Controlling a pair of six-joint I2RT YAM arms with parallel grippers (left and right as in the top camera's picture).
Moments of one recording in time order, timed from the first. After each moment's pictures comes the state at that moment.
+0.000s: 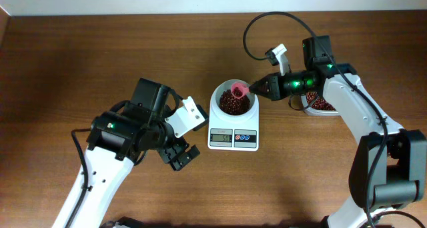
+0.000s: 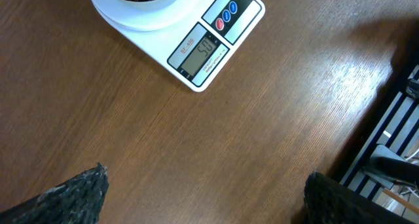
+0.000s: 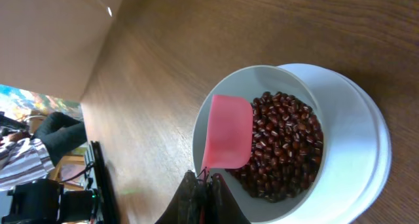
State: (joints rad) left arm -0.35 1.24 1.23 -1.20 0.30 0.56; right arm 0.11 1.84 1.34 -0.63 -0.97 -0.13
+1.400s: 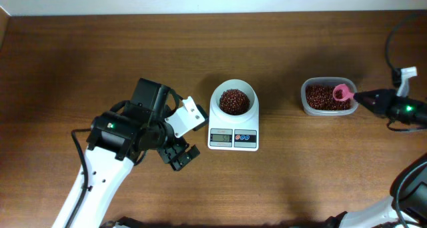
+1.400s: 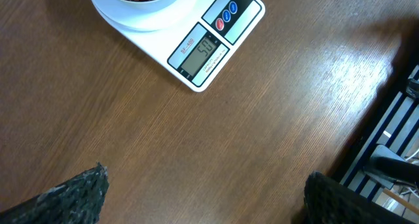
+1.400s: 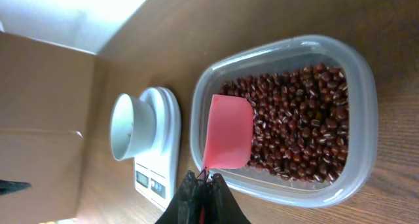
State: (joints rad) left arm -0.35 1.24 1.23 -1.20 0.30 0.56; right arm -0.65 1.84 1.34 -1.01 -1.00 -0.42
